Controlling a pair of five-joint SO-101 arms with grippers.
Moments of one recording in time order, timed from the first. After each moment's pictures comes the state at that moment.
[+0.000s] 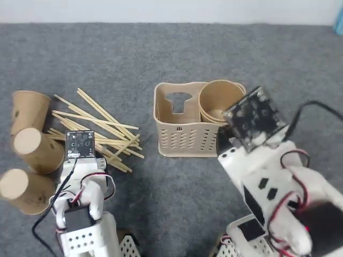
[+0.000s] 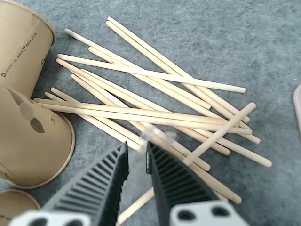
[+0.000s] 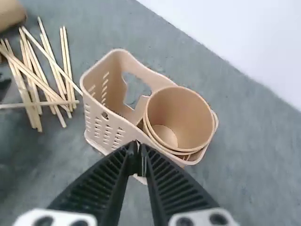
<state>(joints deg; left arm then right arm) -20.3 -100.7 93.5 63.6 -5.8 -26.9 -57.8 5.5 92.7 16.7</state>
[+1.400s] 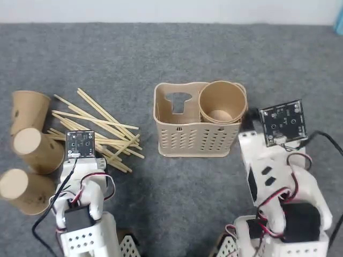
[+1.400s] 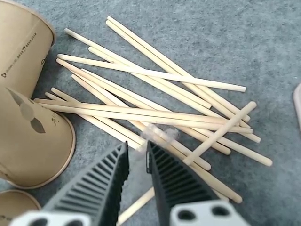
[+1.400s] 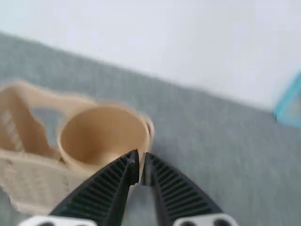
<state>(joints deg) -20.3 -100.7 93.5 63.6 -5.8 -6.9 -71.4 36.3 70.9 12.4</state>
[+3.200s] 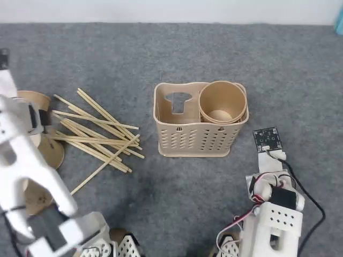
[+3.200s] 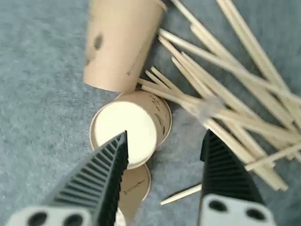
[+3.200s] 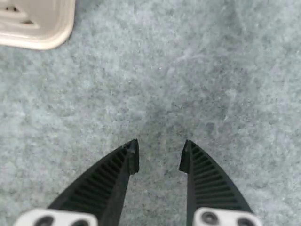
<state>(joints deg) -41.6 -8.2 4.0 87.6 -17.3 11.9 -70.2 84.1 59.8 23.9</state>
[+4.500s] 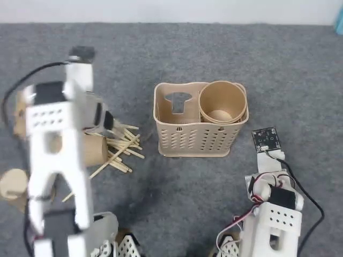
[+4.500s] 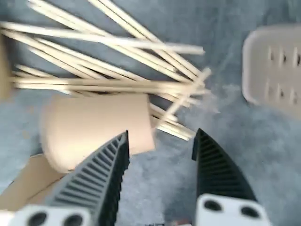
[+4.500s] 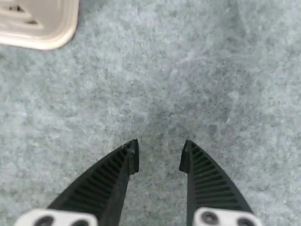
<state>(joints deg) -16.9 -16.0 7.4 98.3 -7.2 11.5 -70.2 84.5 59.3 23.9</state>
